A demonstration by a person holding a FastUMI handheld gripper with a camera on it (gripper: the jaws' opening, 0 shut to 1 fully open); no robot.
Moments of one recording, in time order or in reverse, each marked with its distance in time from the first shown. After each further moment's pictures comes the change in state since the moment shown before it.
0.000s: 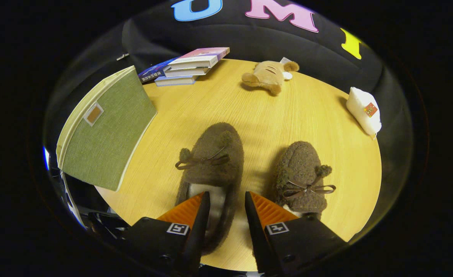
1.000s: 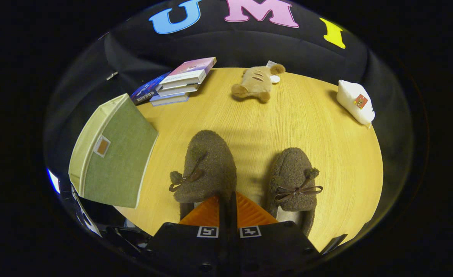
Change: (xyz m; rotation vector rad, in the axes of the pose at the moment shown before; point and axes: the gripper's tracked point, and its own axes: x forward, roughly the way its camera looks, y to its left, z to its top) arm -0.037 0.005 0.035 0.141 -0.054 0.030
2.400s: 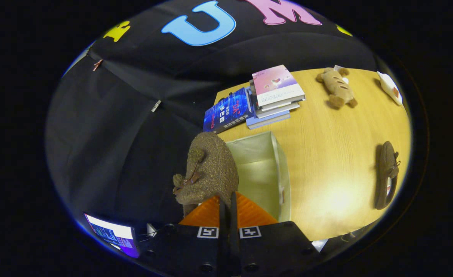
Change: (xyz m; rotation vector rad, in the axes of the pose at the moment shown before) arm -0.040 0.324 0.108 0.316 0.046 0.318
